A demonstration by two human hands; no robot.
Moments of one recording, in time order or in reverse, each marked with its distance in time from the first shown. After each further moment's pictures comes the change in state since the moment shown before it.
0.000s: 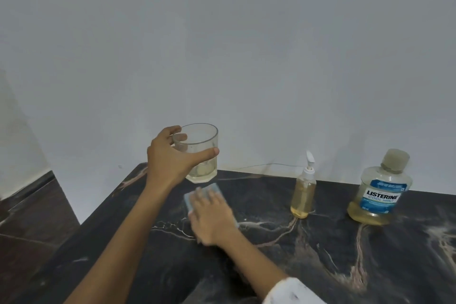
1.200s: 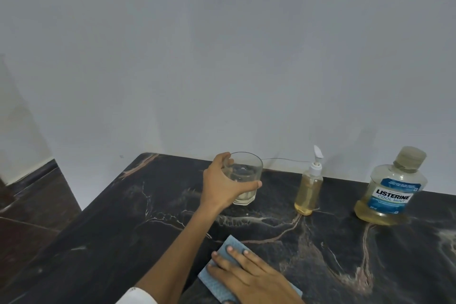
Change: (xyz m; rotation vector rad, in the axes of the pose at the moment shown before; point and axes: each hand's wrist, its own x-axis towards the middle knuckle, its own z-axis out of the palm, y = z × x) left_hand -0.038 -0.056 0.098 -0.089 -0.268 -0.065; right_hand -0.135 0.056 0.033 -0.475 0.252 -0.400
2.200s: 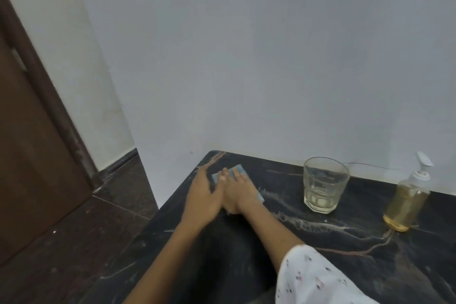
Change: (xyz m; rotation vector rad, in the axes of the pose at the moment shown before) left_hand -0.042 -0.029 -0.161 0.311 0.177 -0.155; right_hand 0.251 -0.038 -0.004 0.442 -0.337 0.237
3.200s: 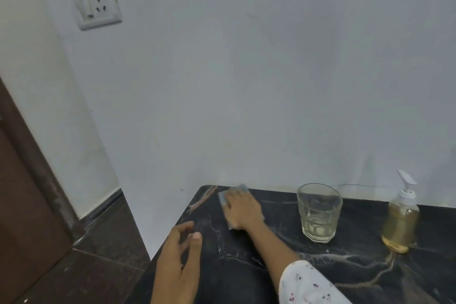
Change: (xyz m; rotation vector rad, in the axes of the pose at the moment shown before) left_hand -0.048 0.005 -0.033 -0.260 0.117 0.000; right_hand 0.043 0.039 0.000 0.090 0.181 0.115
